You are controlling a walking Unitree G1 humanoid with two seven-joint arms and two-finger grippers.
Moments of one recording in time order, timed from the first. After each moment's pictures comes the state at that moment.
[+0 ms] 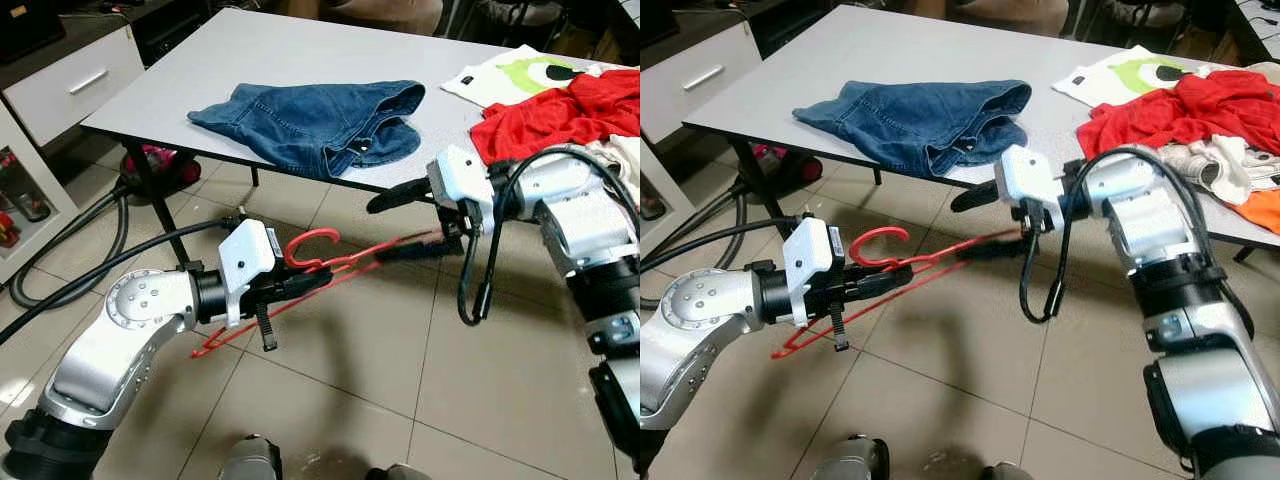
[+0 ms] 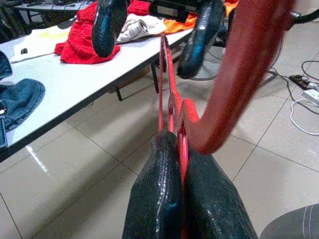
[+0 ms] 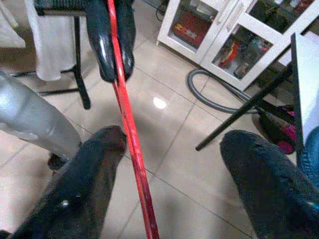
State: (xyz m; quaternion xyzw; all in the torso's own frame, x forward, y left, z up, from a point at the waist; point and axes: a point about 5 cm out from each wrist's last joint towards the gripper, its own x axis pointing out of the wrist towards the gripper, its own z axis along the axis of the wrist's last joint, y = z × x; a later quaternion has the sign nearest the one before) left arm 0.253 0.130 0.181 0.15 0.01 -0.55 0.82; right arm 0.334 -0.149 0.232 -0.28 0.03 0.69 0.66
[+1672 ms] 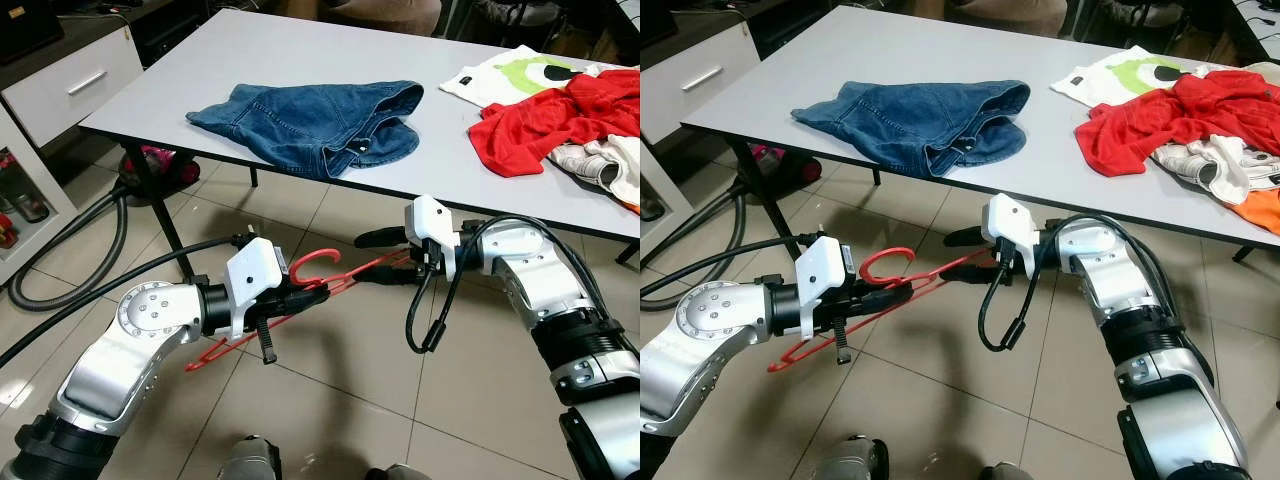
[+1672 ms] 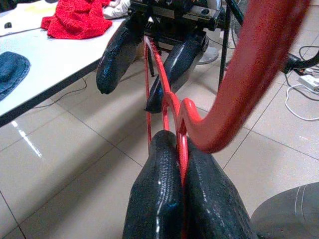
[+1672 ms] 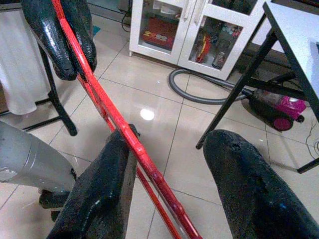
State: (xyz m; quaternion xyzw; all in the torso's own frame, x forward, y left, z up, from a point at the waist) left arm 0.253 0.130 0.161 0.16 0.05 -0.55 0.82; right arm 0.330 -0.139 0.162 -0.20 0.05 0.64 0.74
